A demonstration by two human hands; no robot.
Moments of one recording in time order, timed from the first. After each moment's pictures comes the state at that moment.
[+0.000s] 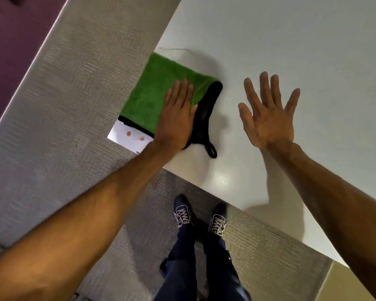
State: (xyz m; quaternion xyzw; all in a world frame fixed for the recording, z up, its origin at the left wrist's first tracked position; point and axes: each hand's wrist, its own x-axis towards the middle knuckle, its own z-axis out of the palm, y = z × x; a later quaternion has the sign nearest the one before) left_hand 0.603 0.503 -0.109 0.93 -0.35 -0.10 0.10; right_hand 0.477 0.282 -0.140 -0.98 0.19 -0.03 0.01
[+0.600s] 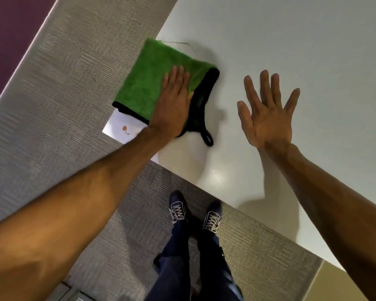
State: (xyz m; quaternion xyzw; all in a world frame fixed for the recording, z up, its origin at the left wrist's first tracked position) left_hand 0.622 0.497 -0.115 0.93 -0.35 -0.08 0.08; right_hand 0.477 0.285 -0.134 -0.98 0.19 -0.01 0.01
